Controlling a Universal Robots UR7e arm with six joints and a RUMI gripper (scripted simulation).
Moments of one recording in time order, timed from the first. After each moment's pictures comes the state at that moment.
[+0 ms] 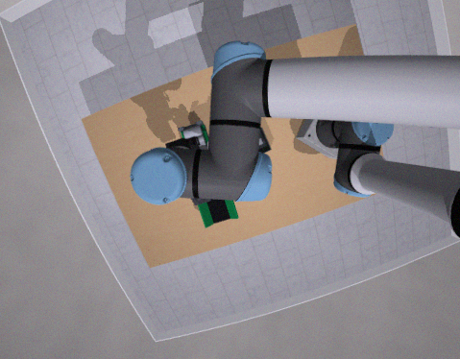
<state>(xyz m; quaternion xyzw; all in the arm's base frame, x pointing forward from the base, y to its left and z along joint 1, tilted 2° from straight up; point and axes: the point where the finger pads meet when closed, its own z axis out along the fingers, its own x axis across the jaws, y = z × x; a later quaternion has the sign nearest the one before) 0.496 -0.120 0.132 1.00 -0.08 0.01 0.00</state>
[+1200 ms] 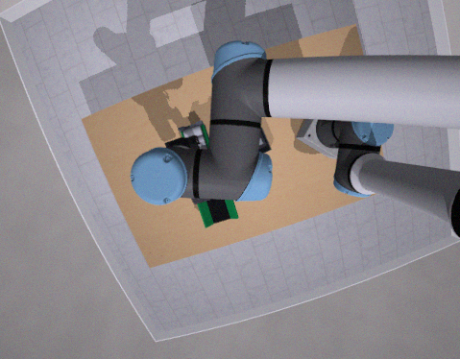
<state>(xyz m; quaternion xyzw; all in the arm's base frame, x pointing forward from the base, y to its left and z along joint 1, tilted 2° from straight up) 0.496 -0.125 0.133 1.00 -0.08 0.01 0.01</state>
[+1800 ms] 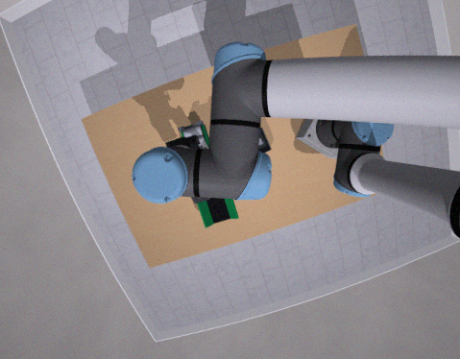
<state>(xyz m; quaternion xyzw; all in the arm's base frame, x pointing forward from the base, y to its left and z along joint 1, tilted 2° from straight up) 0.496 -0.125 0.129 1.00 -0.08 0.01 0.01</state>
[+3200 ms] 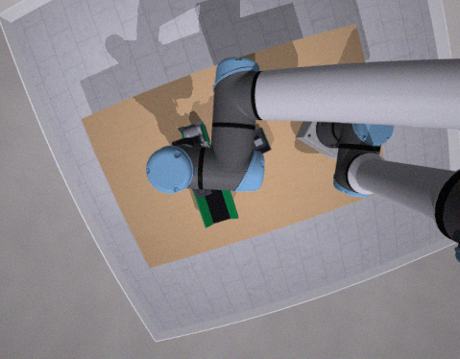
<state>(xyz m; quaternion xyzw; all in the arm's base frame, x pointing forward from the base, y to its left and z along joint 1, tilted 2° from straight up) 0.497 -0.127 0.080 1.00 -0.08 0.01 0.01</state>
